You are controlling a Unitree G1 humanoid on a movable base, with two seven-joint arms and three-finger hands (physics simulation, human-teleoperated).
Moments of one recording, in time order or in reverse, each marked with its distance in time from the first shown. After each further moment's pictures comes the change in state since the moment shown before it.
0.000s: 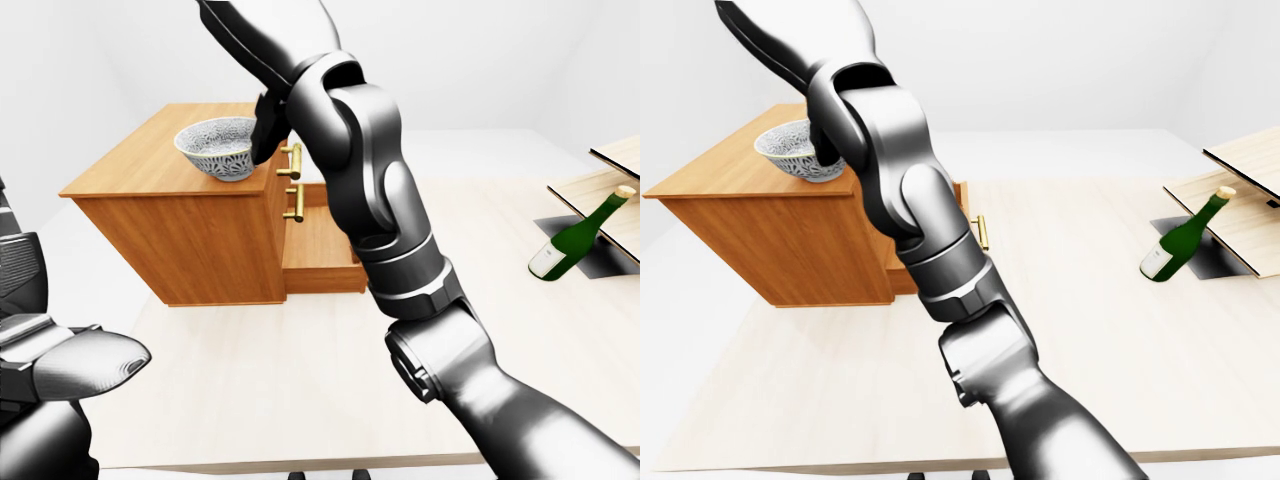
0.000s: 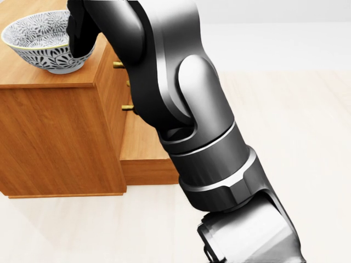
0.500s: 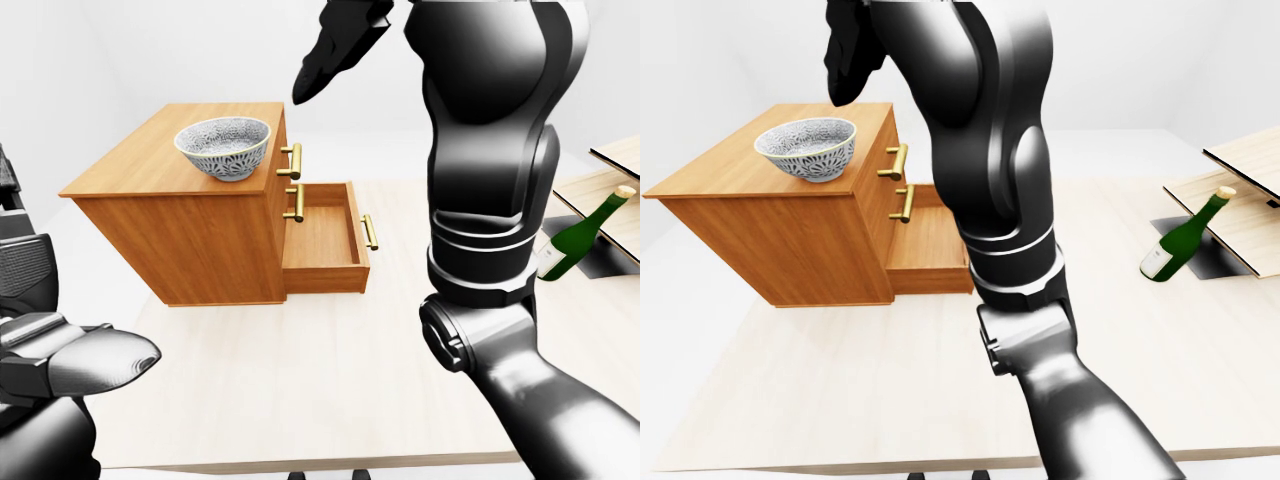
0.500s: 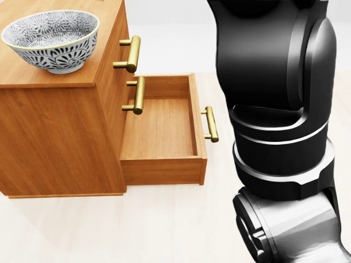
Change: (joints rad) left arm 0.013 0.018 -0.021 0.000 -0.004 0.000 0.017; right arm -0.047 -0.185 -0.080 -0.303 0.209 0.000 0.131
